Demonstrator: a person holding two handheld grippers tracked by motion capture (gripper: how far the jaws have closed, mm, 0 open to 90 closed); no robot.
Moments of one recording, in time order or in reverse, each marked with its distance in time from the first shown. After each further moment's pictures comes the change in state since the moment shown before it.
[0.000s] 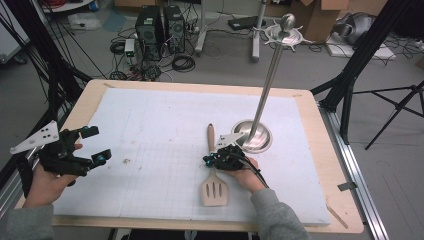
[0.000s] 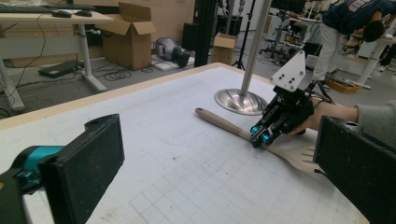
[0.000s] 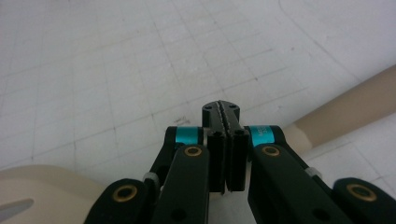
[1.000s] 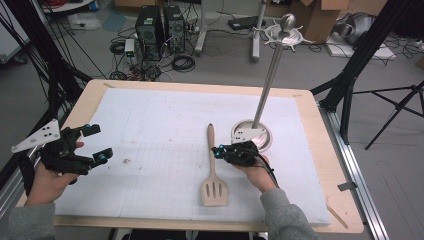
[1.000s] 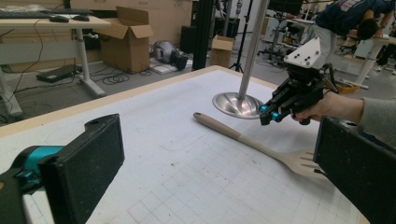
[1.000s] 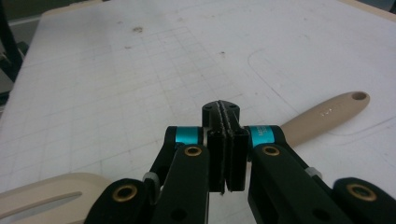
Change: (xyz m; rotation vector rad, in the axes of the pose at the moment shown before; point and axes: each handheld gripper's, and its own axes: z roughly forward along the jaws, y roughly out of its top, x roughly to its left) left arm -0.001 0.004 0.004 -0.010 -0.009 0.013; right arm -0.007 0.001 -0.044 -0.182 -0.025 0.016
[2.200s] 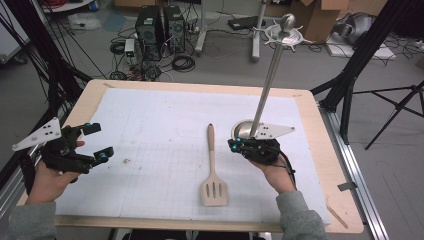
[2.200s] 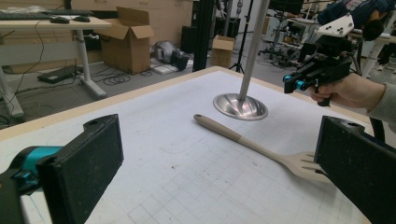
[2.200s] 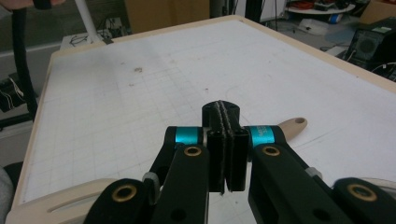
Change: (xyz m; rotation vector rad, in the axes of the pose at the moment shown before) left arm -0.001 0.004 0.003 0.003 0.001 0.003; right arm 0.005 0.016 -0.065 -0.127 -0.050 0.001
